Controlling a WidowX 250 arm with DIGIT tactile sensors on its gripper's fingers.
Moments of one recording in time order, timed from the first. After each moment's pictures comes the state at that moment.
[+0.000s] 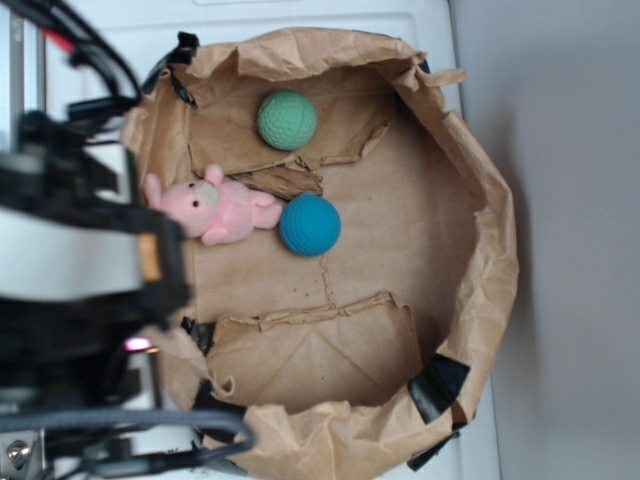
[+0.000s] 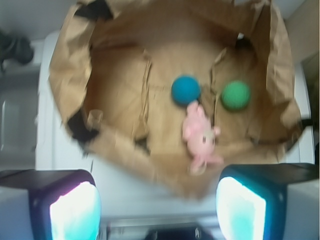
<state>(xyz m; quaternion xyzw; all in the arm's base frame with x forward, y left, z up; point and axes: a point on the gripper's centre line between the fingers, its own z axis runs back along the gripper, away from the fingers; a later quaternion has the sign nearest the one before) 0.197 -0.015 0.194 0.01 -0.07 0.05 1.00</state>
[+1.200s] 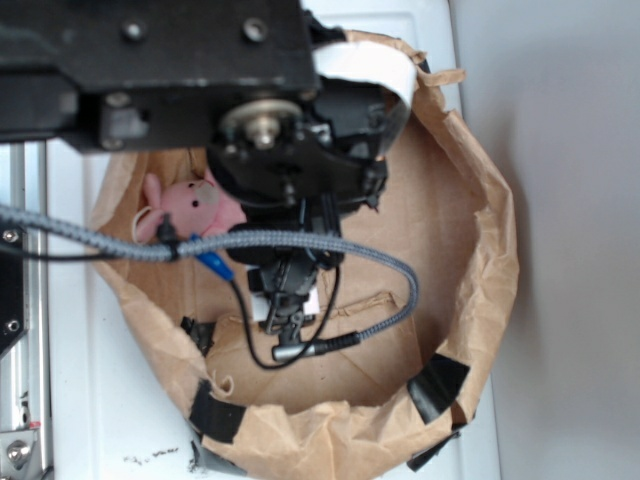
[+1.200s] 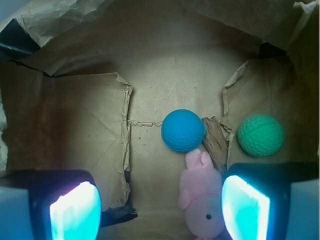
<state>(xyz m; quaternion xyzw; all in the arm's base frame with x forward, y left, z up) 0.250 0.021 0.140 -0.04 -0.04 0.06 1.00</state>
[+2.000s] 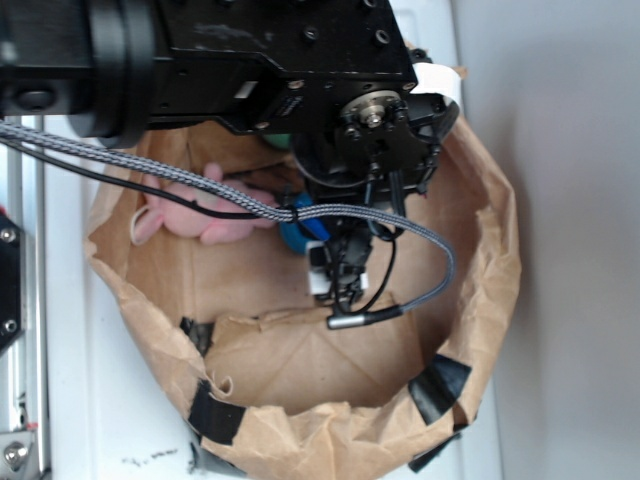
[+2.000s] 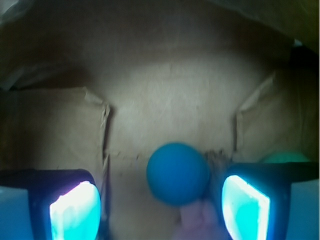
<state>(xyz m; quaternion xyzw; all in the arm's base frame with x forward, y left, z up) 0.284 0.038 0.088 -0.06 -0.04 0.05 1.00</state>
